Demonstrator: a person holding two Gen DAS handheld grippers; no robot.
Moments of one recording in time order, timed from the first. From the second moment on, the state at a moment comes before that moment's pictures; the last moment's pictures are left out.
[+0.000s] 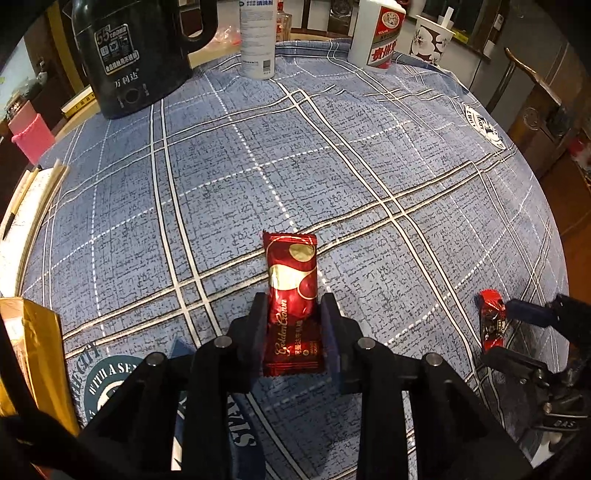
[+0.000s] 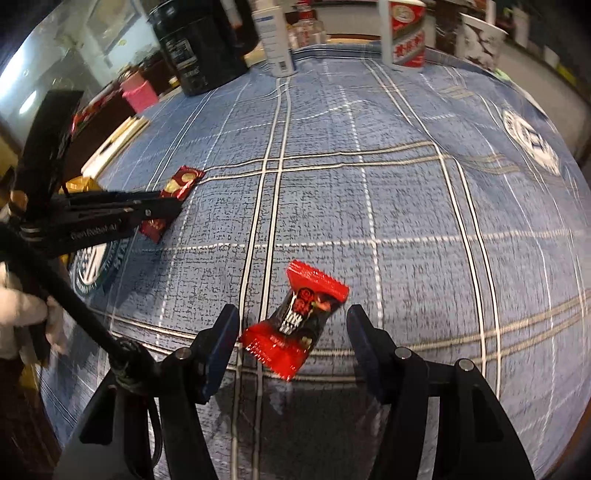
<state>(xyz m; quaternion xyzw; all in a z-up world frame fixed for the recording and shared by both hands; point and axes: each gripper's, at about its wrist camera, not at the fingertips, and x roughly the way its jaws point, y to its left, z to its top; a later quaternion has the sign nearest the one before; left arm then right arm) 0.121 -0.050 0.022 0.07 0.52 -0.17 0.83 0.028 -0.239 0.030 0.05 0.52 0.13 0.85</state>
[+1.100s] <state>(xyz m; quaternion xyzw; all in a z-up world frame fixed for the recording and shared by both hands) 0.036 -0.006 0.068 -0.02 0.49 -0.18 0.85 -0.002 -0.207 0.042 0.07 0.49 0.08 0.87</state>
